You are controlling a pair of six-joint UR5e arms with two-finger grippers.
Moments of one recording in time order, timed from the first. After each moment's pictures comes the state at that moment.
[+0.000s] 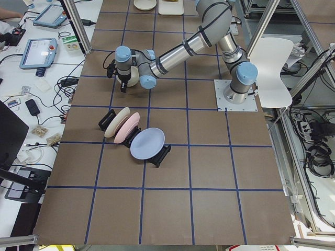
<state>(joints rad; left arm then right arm) -1.36 -2.17 -1.60 -0.83 1.43 0.30 1.01 -1.32 1.61 -1.92 -1.54 -0.61</state>
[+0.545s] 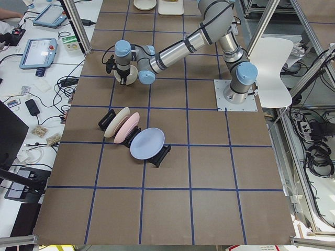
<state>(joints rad) -1.40 -2.13 -1.58 -0.86 1.44 0.23 1.02 -1.58 1.61 -1.65 -1.55 -0.54</state>
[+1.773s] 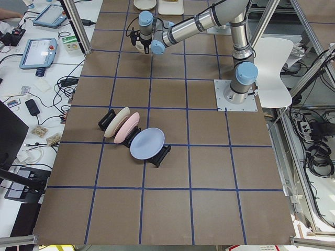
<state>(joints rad) -1.75 -2.00 -1.80 -0.79 1.33 -0.34 1.59 -1.58 1.61 -1.64 -1.55 0.14</state>
